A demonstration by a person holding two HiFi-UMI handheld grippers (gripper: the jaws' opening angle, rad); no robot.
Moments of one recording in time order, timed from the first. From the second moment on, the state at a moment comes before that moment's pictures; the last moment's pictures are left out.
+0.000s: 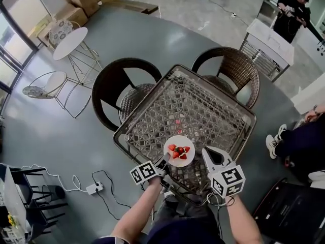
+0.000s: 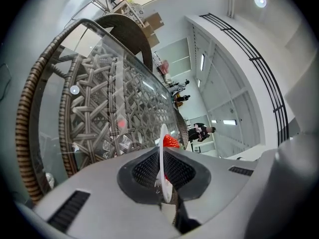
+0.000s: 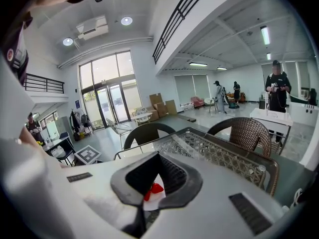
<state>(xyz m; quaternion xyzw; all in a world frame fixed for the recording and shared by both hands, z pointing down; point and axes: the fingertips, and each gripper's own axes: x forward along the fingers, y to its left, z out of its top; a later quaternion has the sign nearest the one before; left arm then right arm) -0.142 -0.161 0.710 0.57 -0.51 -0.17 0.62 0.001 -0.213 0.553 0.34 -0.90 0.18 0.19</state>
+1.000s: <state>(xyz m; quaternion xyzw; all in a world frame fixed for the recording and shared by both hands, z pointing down) -0.132 -0.167 0.738 0.59 -0.54 -0.06 0.60 0.012 -0.212 0.572 0.34 -0.90 0.20 0.20</state>
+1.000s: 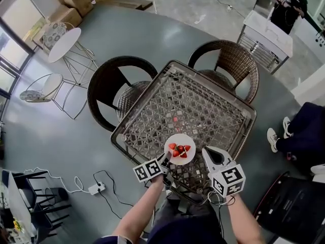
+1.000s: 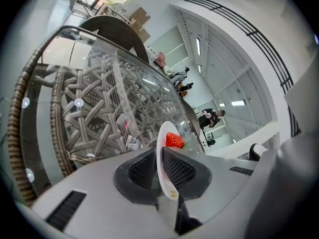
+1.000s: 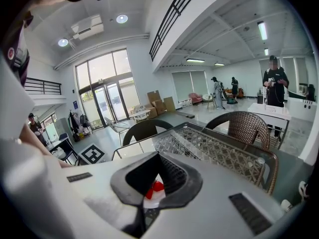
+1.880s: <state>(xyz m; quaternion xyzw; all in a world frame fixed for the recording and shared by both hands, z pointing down) -0.137 -0.164 0.749 0.57 -0.62 0.15 0.52 0.029 -0.206 0.568 0.35 -0.89 0.21 0.20</state>
